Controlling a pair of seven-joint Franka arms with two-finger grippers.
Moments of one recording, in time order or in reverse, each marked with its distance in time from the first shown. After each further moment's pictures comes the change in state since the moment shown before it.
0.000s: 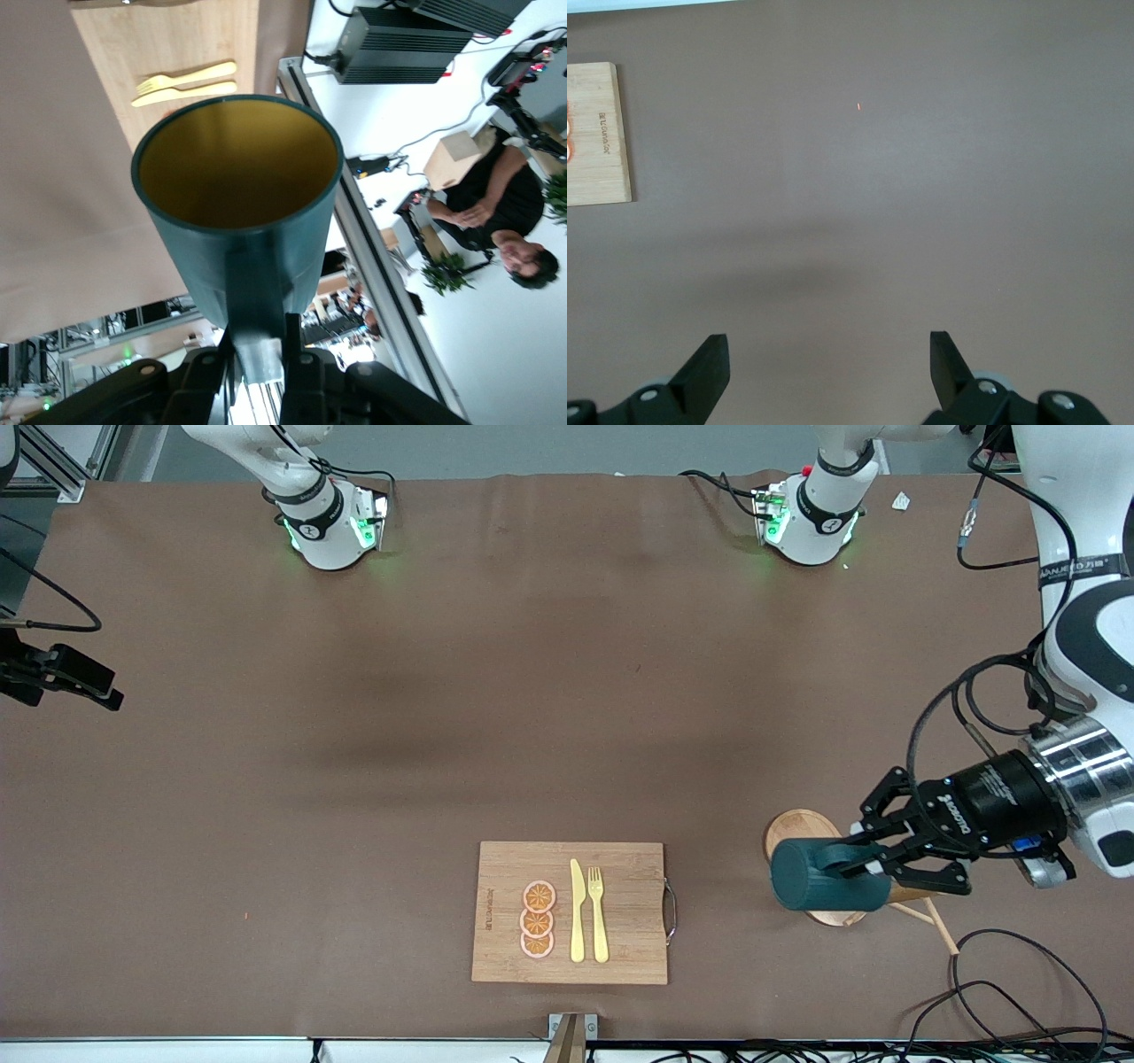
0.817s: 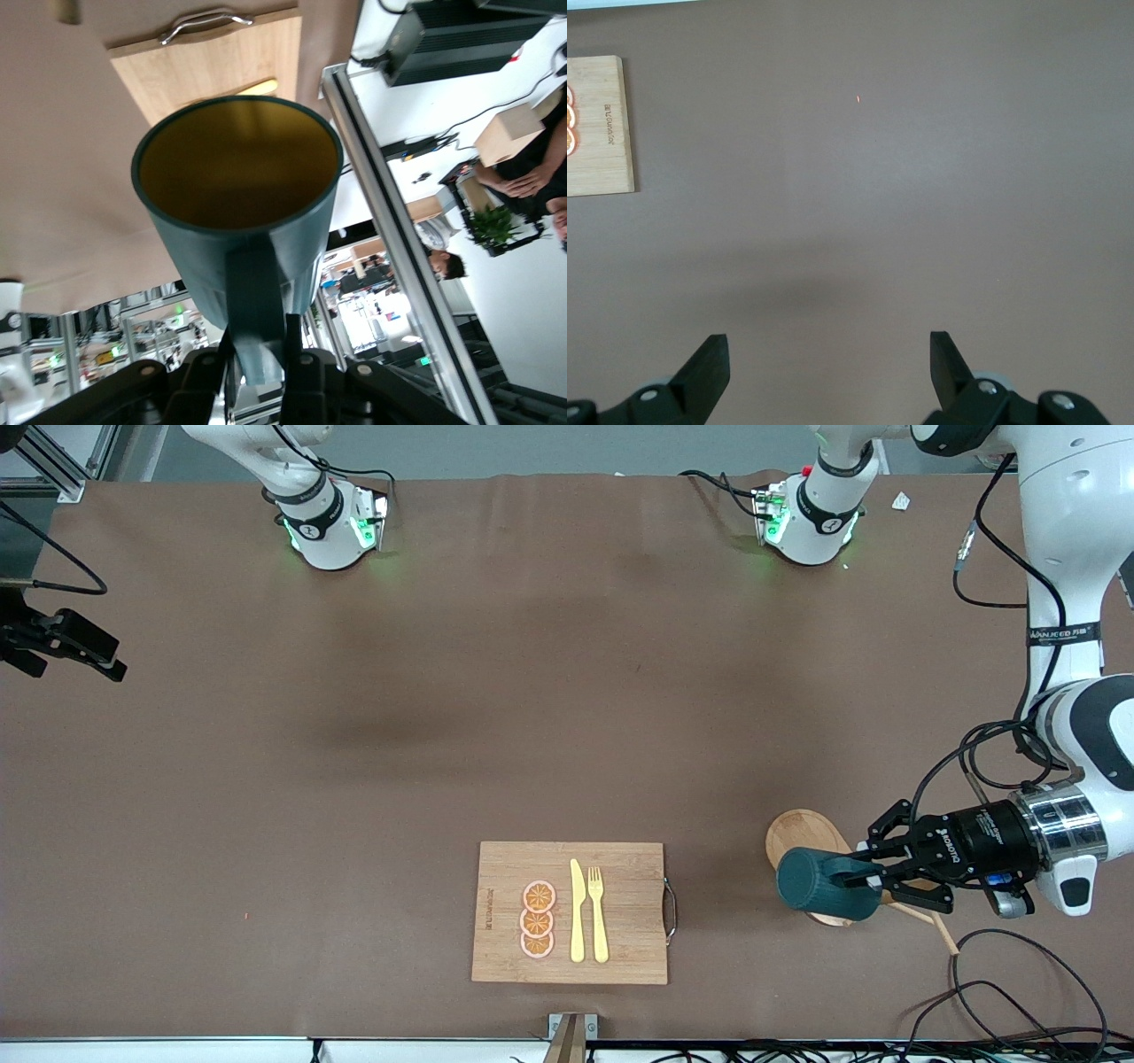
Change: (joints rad) left arm 0.102 0.140 0.000 -0.010 -0.104 -0.209 0.243; right arm 0.000 -0.133 0.000 -0.156 0.000 0.052 0.000
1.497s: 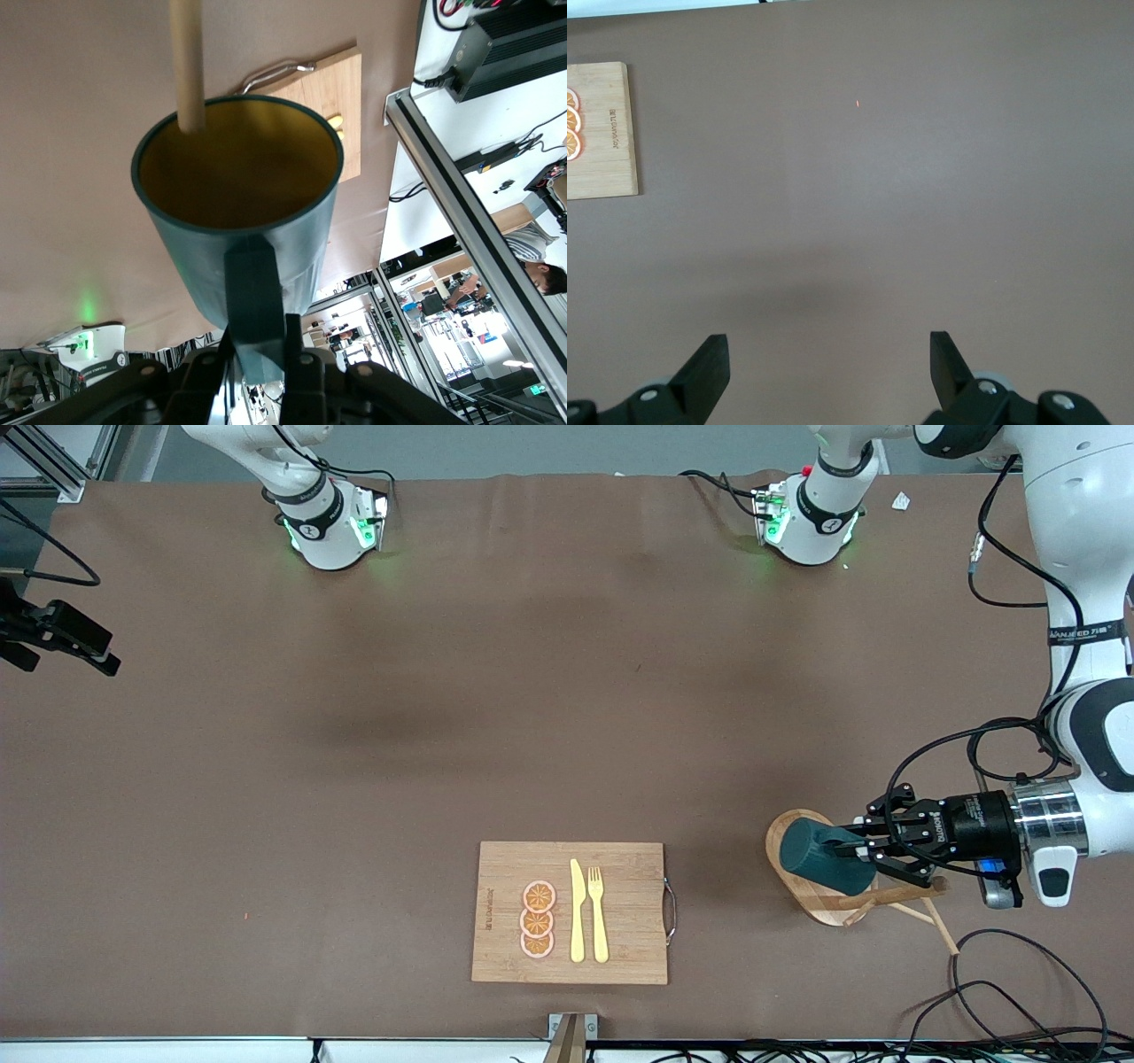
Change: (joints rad) left arm 0.027 0.006 0.001 0.000 0.166 -0.094 0.122; right arm 0.000 -0.009 -0.001 0.013 0.000 -0.006 0.000
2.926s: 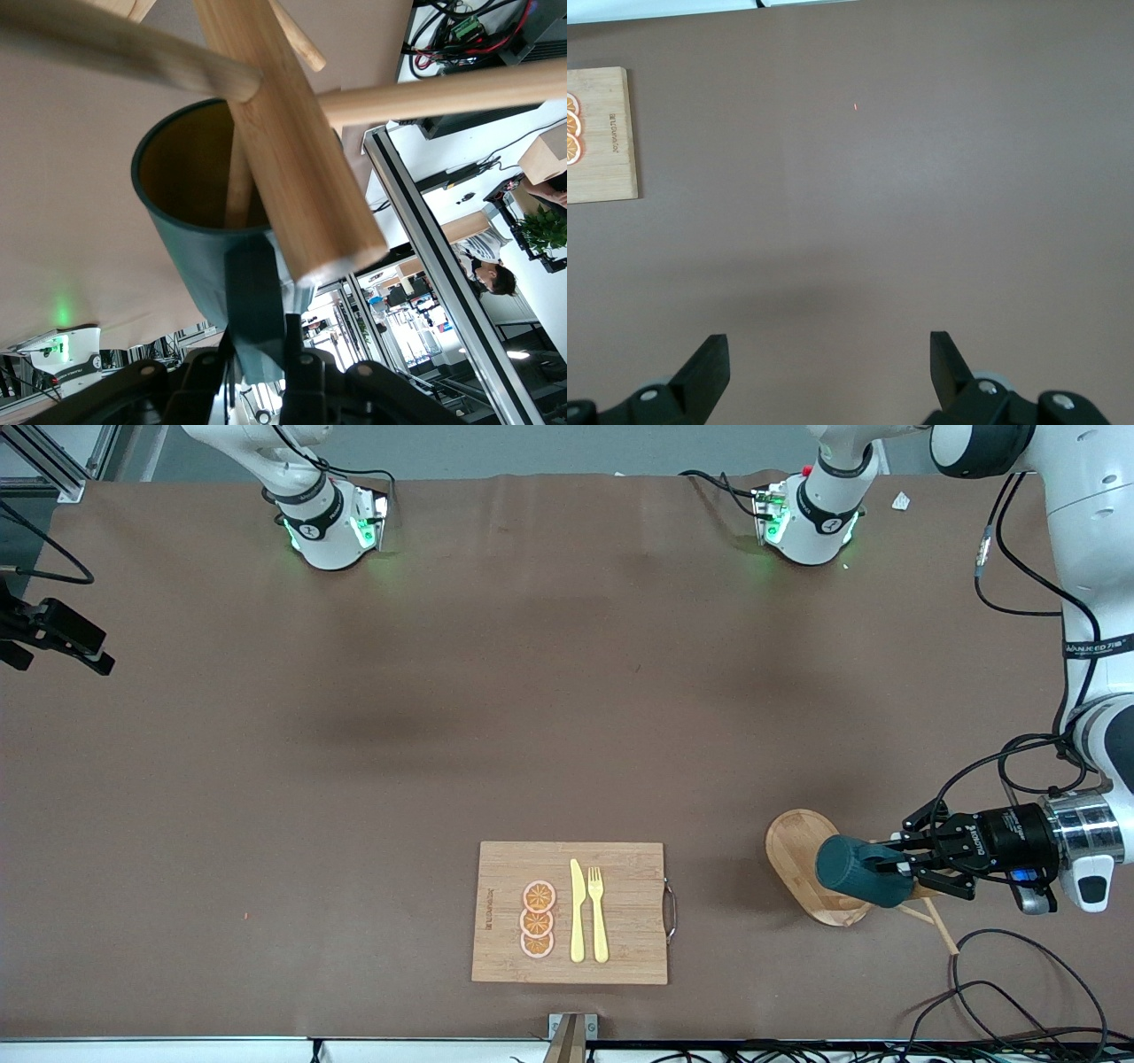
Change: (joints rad) left arm 0.084 0.061 -0.002 0.000 -0.060 -0.004 0.057; right arm -0.004 0.000 -0.001 0.006 0.000 0.000 0.000
